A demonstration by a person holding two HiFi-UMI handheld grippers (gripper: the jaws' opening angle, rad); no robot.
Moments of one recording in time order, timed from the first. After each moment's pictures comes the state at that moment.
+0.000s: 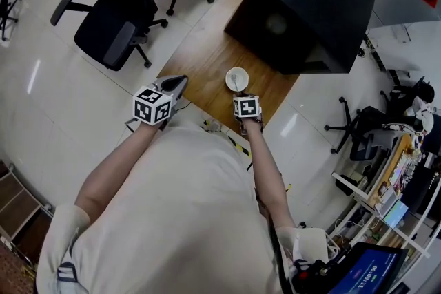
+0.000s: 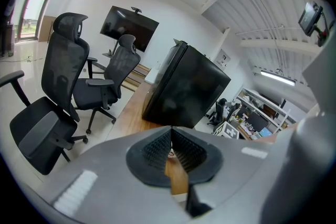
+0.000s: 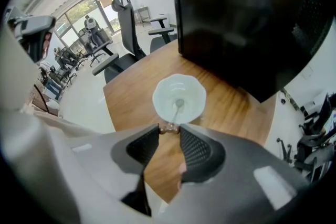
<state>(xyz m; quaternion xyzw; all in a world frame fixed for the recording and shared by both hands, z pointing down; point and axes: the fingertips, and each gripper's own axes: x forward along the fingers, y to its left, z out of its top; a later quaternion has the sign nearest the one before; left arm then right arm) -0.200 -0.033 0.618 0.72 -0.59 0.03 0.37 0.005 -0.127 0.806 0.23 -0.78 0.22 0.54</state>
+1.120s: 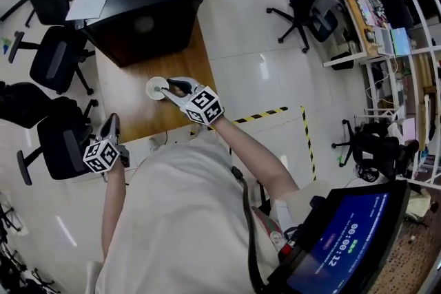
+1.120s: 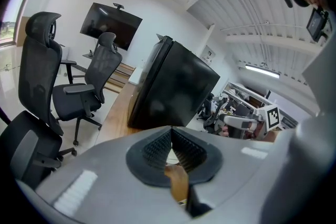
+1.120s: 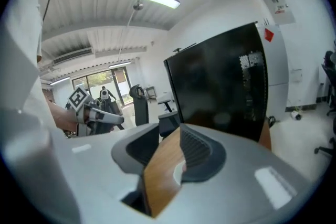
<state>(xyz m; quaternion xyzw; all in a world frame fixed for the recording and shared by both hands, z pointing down) -0.215 -0.081 0.614 0.77 -0.53 0.05 0.35 -0.021 -0.144 0.587 0.29 -0.93 0.17 0.13</state>
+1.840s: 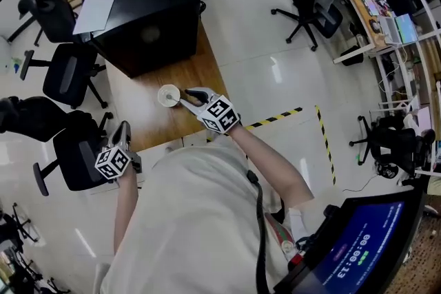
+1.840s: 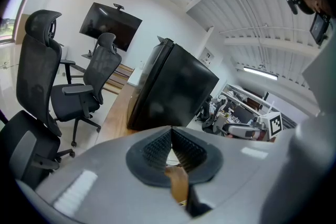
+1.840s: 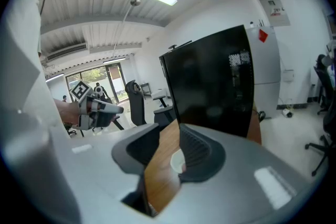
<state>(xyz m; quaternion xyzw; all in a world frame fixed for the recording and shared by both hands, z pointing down) -0.204 -0.083 0.610 0.78 -0.52 0.04 0.35 0.021 -0.120 0.598 0.32 -0.92 0.18 0.16</state>
